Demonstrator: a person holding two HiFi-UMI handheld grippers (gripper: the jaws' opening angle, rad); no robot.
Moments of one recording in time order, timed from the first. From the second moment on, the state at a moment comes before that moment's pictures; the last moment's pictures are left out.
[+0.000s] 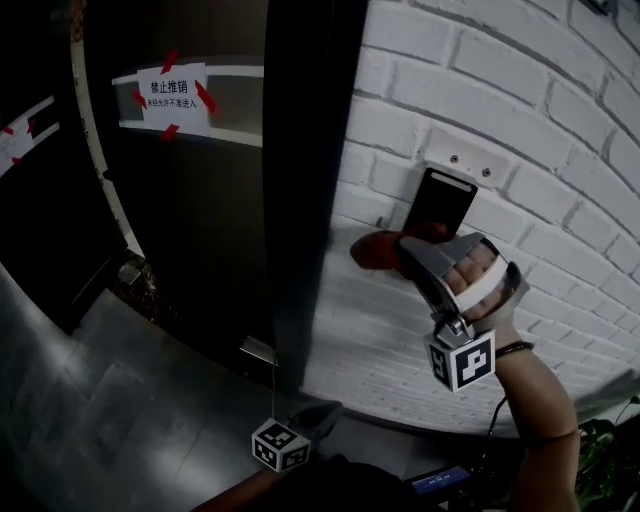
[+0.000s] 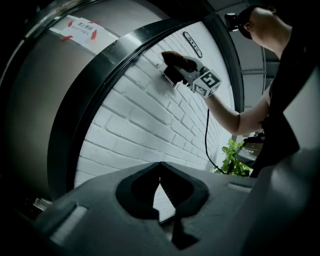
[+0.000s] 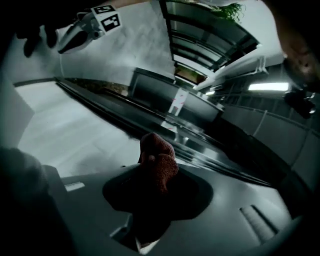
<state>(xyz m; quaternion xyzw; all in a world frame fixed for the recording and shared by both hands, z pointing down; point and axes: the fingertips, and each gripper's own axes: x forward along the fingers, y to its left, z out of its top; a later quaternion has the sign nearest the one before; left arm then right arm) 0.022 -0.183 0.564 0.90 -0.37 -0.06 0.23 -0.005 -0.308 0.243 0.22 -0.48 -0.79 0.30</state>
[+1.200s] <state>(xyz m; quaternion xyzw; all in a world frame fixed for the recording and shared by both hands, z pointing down) 0.017 -0.186 0.572 0.89 -0.38 -0.05 0.25 0.045 -0.327 0.137 0.38 -0.65 -0.64 0.17</state>
